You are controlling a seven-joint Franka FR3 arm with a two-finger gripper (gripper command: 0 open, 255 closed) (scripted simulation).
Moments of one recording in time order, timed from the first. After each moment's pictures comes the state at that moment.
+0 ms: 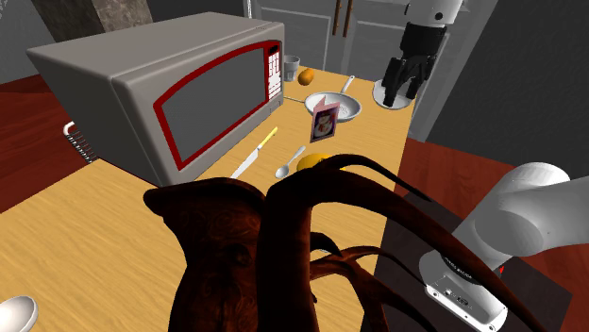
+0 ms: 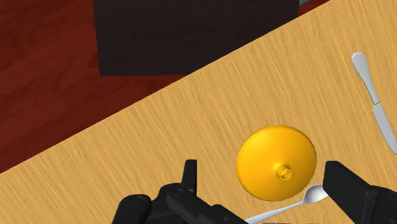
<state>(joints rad) 0.02 -0.74 0.00 -2.33 0.07 1.55 0.04</state>
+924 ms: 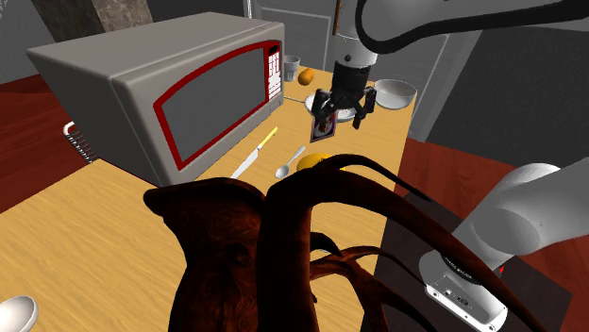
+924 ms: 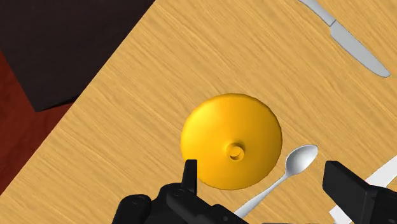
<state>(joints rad) -0.01 -0.51 0.30 -2.33 0.19 1.84 0.58</state>
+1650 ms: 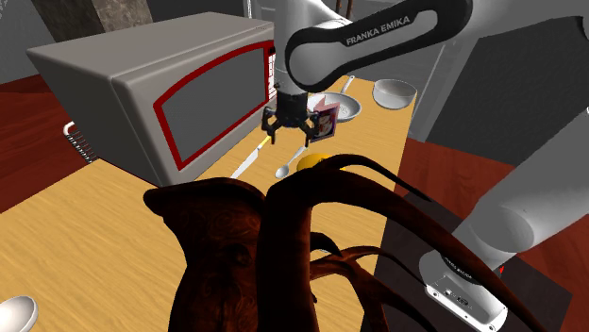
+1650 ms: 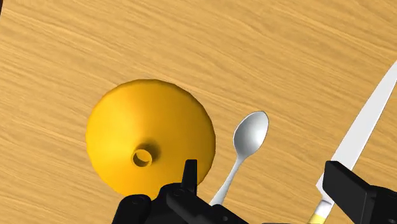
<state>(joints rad) -0.08 -0.09 0.52 -2.13 0.06 2.06 1.13</state>
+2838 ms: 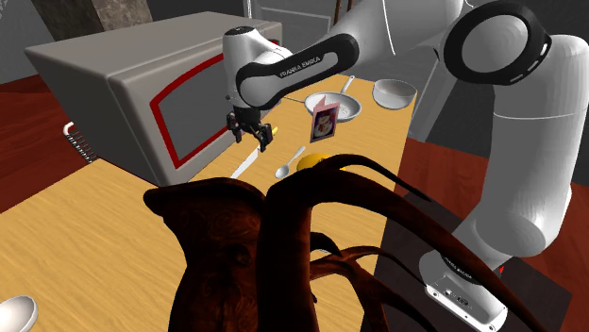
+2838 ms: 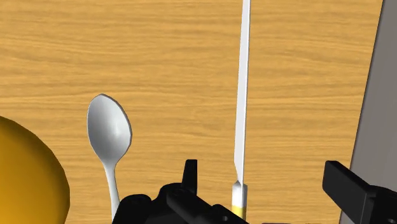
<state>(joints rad) 0.06 0.46 0.46 -1.65 -0.27 2.09 1.71</state>
